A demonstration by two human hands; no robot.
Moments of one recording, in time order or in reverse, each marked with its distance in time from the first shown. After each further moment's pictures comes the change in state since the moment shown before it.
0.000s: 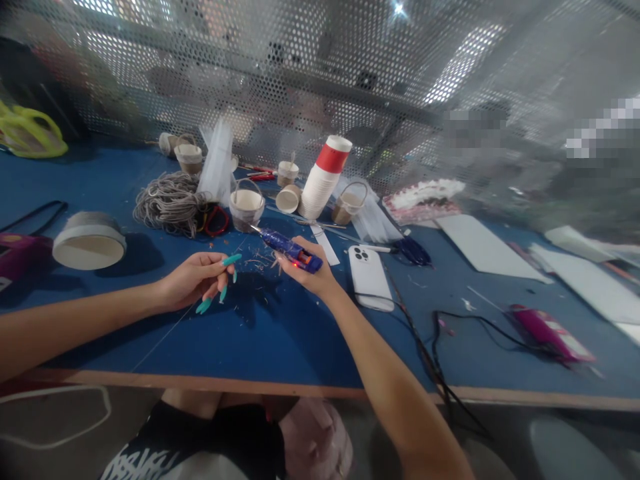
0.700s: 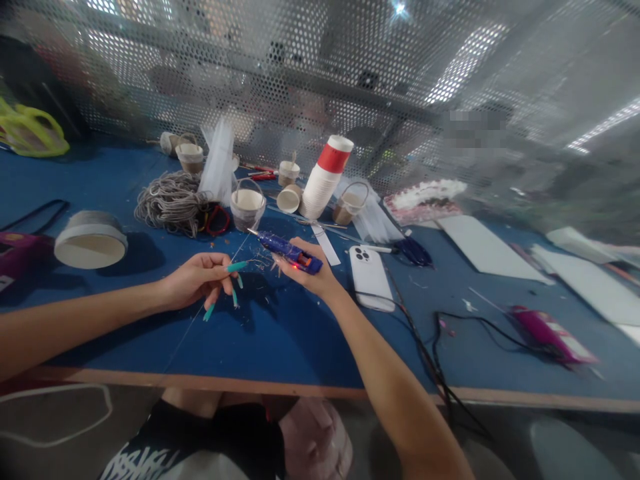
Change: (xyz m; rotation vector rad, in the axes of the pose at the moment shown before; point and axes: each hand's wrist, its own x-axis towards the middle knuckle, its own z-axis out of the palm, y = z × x) left_hand -0.001 -0.002 -0.002 0.022 -0.060 -0.025; right_hand 0.000 -0.003 -0.002 0.015 -0.073 0.007
